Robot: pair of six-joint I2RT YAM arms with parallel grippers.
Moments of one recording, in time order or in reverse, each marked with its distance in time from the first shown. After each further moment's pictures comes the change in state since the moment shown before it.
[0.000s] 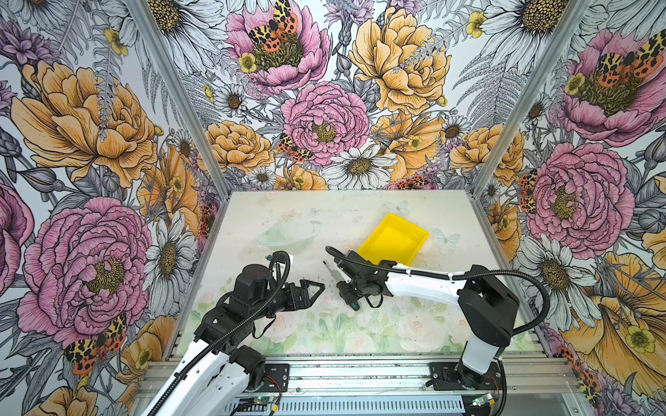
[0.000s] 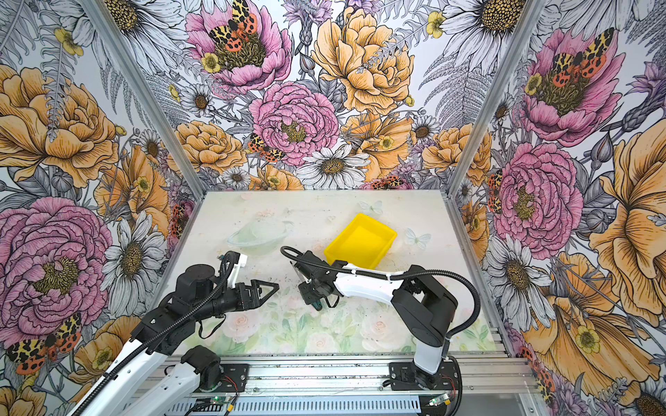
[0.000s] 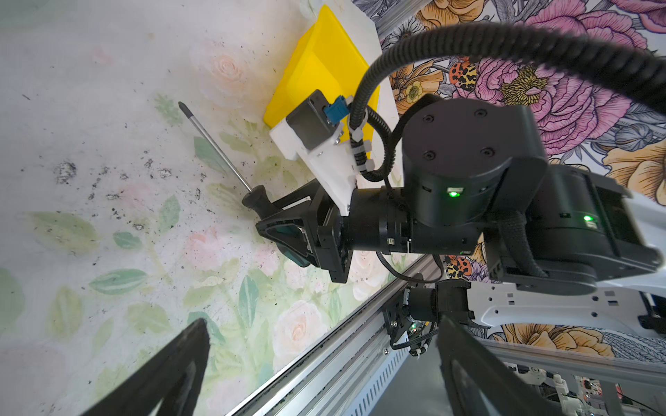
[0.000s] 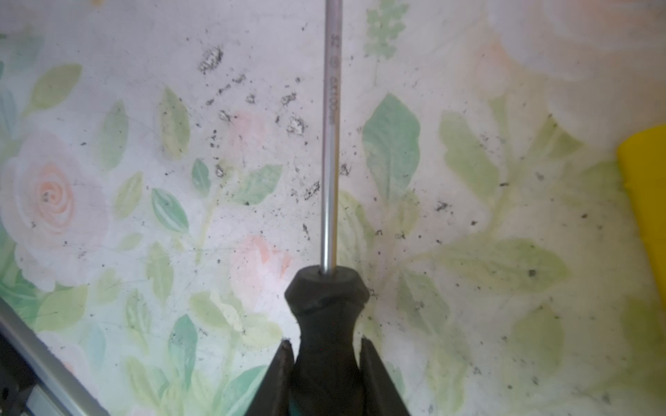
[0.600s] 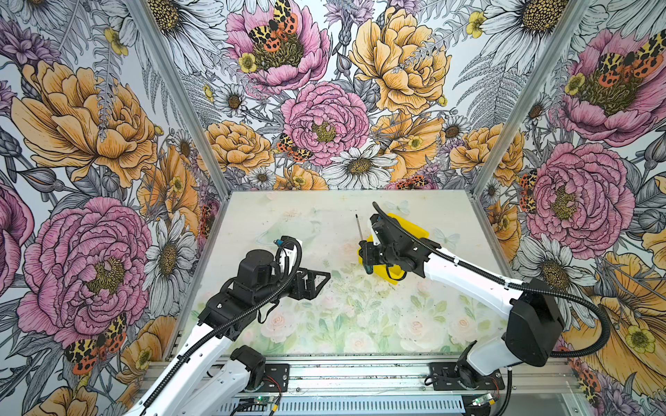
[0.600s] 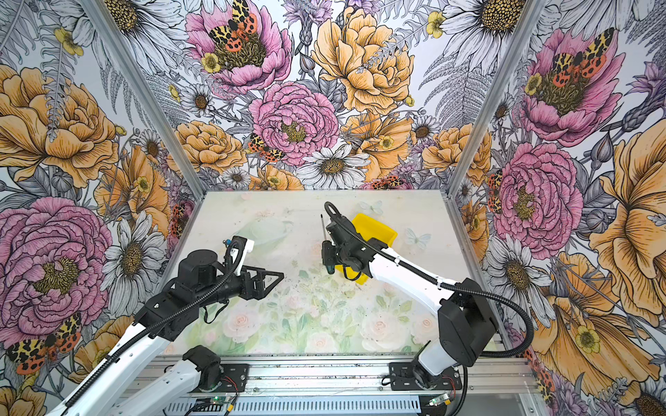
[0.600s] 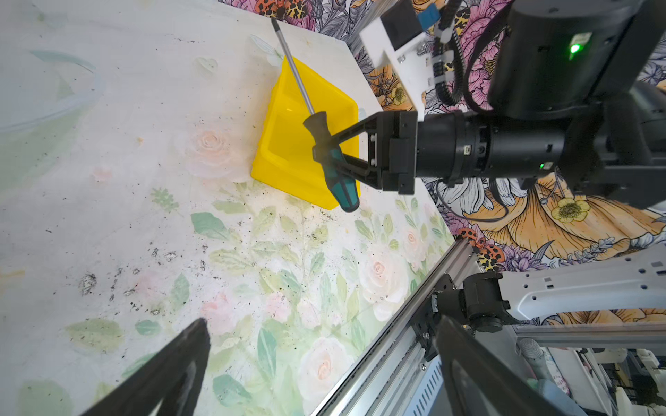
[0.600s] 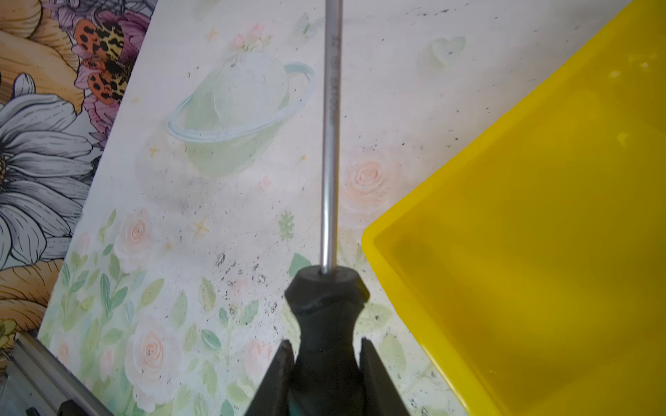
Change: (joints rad) left arm -0.032 0.159 0.122 0.081 -0.020 0.224; right arm -0.257 -0.225 0.034 -0.001 0.037 0.143
